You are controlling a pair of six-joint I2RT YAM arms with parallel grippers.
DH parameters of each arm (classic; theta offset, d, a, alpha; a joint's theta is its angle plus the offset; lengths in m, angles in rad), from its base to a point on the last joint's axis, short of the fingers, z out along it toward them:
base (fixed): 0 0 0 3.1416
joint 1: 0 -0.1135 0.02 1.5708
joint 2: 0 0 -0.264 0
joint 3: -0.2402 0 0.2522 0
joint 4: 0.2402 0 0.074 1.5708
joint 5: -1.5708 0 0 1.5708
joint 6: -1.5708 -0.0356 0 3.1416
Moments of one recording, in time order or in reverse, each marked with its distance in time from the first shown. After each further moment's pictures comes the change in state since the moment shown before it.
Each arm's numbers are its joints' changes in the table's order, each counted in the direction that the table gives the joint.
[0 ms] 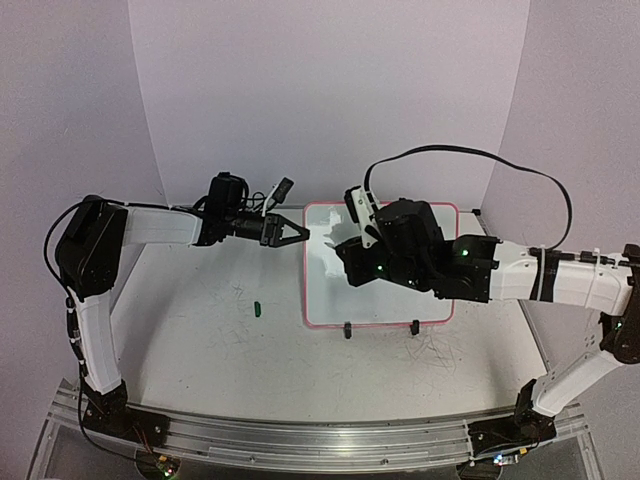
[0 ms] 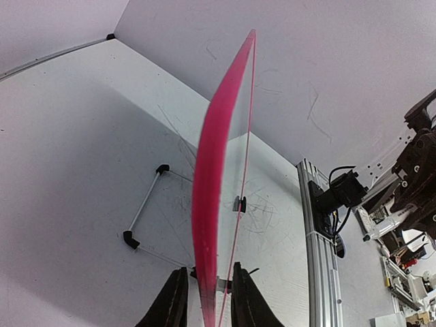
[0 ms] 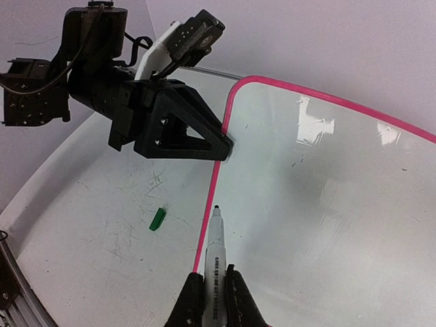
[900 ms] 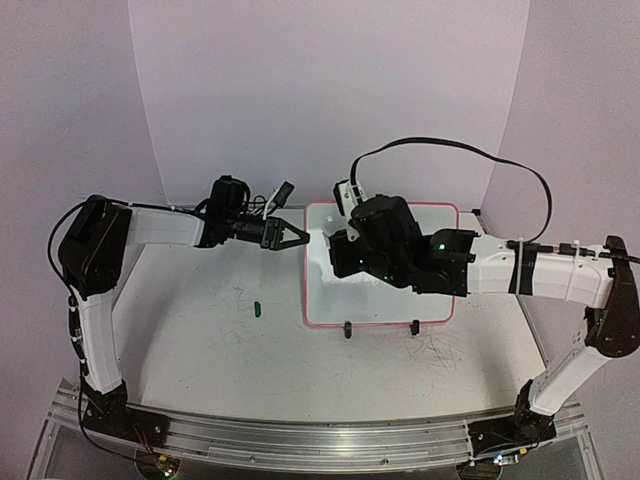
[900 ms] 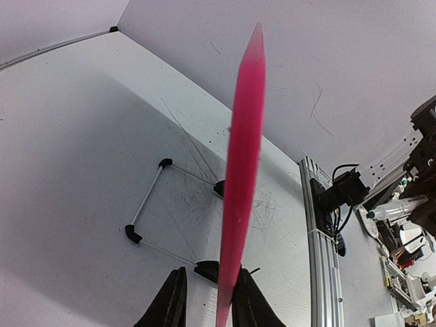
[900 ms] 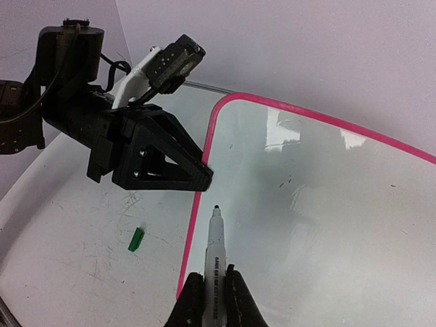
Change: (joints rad) left arm 0.001 0.022 0.000 0.002 -0.002 0.002; right arm -0.018 0.112 -0.111 0.014 -0.143 0.002
